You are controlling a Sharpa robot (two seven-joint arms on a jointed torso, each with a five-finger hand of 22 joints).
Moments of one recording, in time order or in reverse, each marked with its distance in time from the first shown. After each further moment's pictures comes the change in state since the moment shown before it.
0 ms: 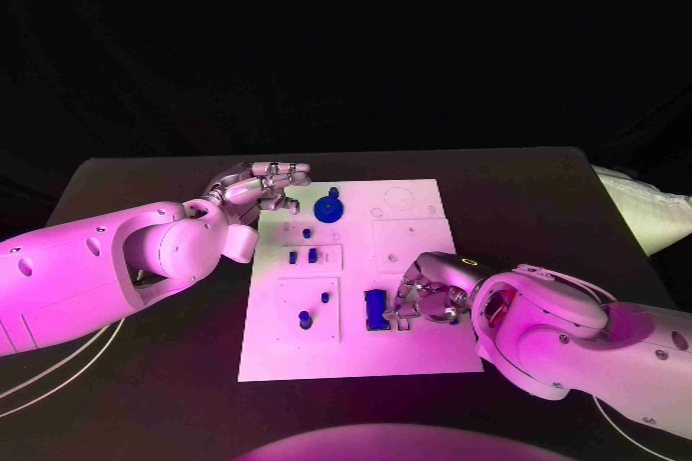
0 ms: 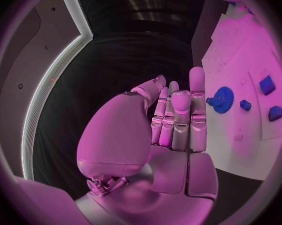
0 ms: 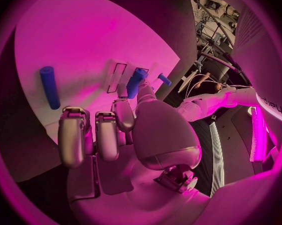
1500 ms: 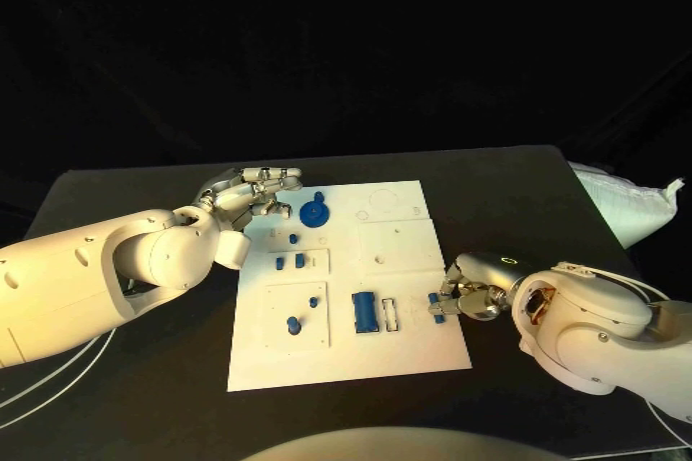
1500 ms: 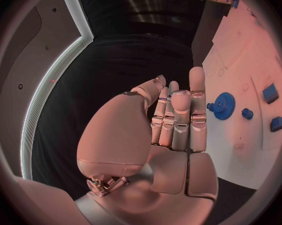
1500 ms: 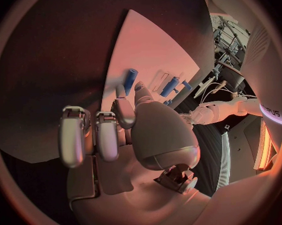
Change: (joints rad) left arm -0.003 0.012 0.000 -0.009 0.000 0.005 0.002; left_hand -0.004 0.004 0.000 0.000 0.000 0.000 0.000 0.004 0.000 0.000 0.000 0.007 0.000 0.000 0.000 0.000 -0.003 0.000 0.000 0.000 -0.004 -0.002; right arm 0.001 -0.154 -0.012 -0.004 -0.086 0.069 -0.001; right_hand -0.003 -0.019 0.058 0.002 0.025 -0.009 0.015 -0.055 -0.011 -0.006 0.014 -0.005 -0.006 -0.001 0.012 0.004 -0.001 0.000 0.000 0.007 0.000 0.000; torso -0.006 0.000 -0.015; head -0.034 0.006
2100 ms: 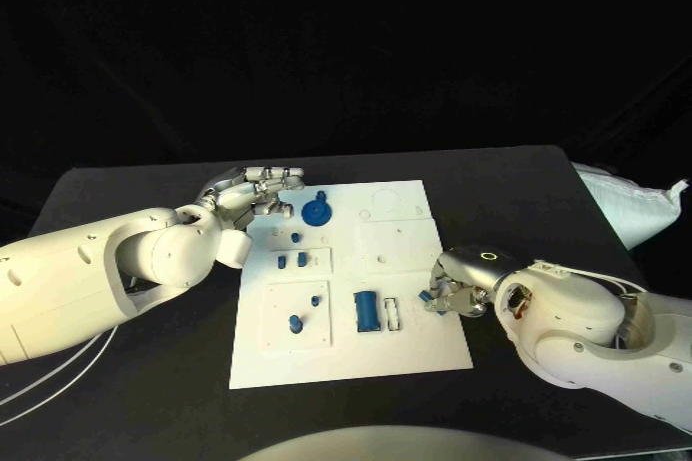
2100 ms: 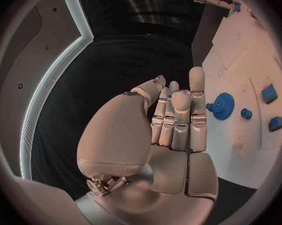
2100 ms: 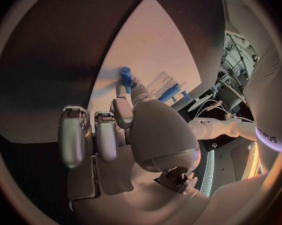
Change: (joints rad) left arm 0.000 -0.002 0.000 0.000 0.000 0.008 -0.007; left_hand 0.000 0.000 -0.006 0.000 0.000 -0.007 0.000 0.000 0.000 0.000 0.000 0.000 0.000 -0.004 0.003 0.000 -0.004 0.000 0.000 0.000 0.000 -0.001; right arm -0.013 0.076 0.010 -0.036 -0.227 0.067 0.004; right_hand 0.101 -0.038 0.087 -0.087 -0.085 0.017 -0.003 -0.016 0.006 -0.004 -0.004 -0.020 -0.007 0.003 0.004 0.000 0.001 0.000 0.000 0.000 -0.004 0.001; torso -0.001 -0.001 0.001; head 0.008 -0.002
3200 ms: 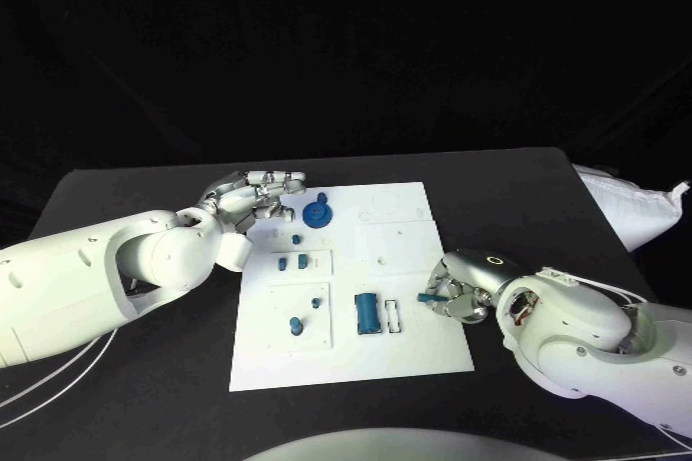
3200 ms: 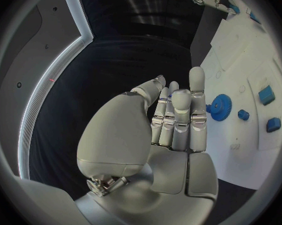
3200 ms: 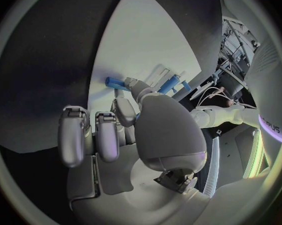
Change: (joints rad) left arm -0.001 0.001 -0.001 -0.001 -0.001 0.014 -0.013; left_hand 0.000 0.000 0.000 0.000 0.000 -0.004 0.003 0.000 0.000 -0.007 0.000 0.000 0.000 -0.007 0.000 -0.004 -0.008 0.000 0.000 0.000 -0.004 -0.001; right arm -0.008 -0.018 -0.010 0.016 0.121 -0.137 -0.016; right_hand -0.120 -0.054 0.348 -0.024 0.265 0.030 -0.002 -0.043 -0.003 -0.003 -0.004 -0.021 -0.008 0.002 -0.007 -0.006 0.000 0.000 0.000 0.000 -0.005 0.000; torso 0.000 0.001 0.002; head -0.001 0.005
